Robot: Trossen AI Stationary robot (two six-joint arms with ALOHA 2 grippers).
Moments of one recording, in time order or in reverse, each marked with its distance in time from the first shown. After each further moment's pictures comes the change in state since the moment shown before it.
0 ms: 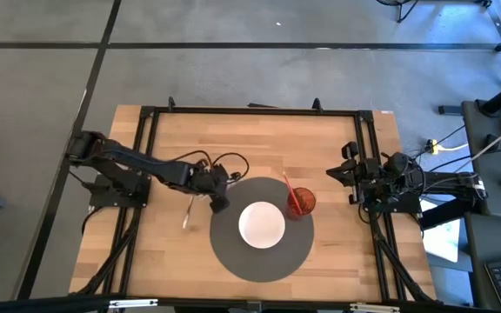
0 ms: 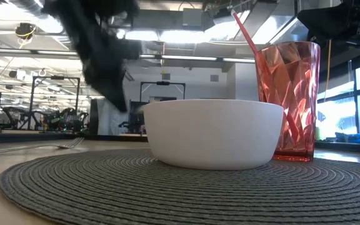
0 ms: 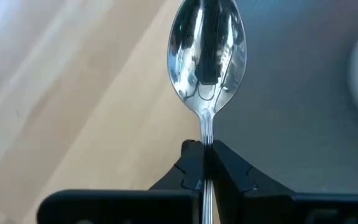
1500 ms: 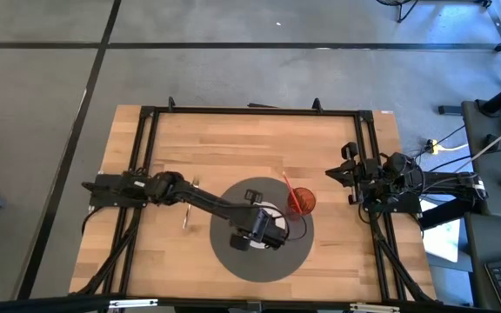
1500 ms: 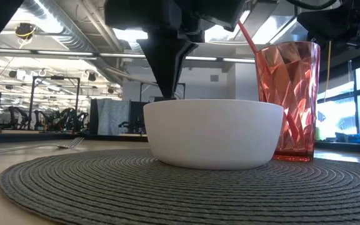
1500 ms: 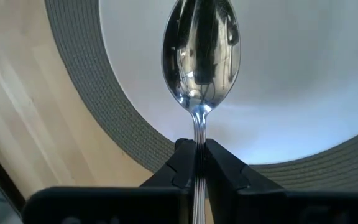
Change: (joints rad) left arm -0.212 0.880 1.378 -1.053 0.012 0.456; right arm 0.000 0.000 0.000 -0.019 0.000 -0.007
